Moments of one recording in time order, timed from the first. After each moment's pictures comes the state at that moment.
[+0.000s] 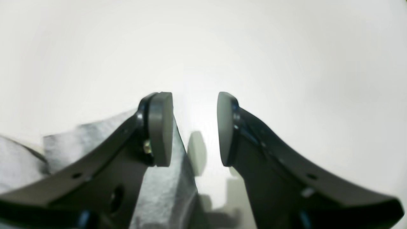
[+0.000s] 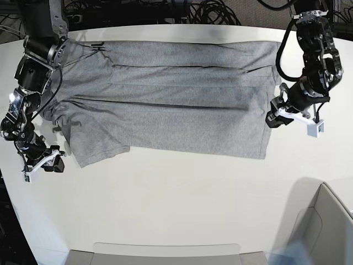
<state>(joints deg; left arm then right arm) 9.7 -20.3 -18.7 109.8 -51.1 15.2 64.8 27.2 21.7 23.4 49.2 12.9 38.2 -32.6</state>
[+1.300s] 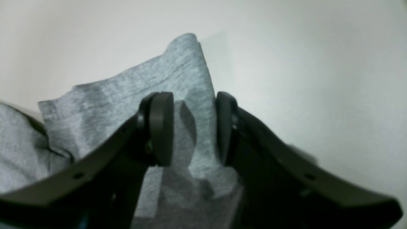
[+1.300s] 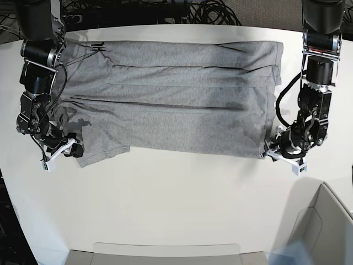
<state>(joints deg) -21.5 -30.1 12.6 64.7 -51.6 14.6 50.6 29.5 21.7 16.5 33.8 15.3 38.5 -29.4</state>
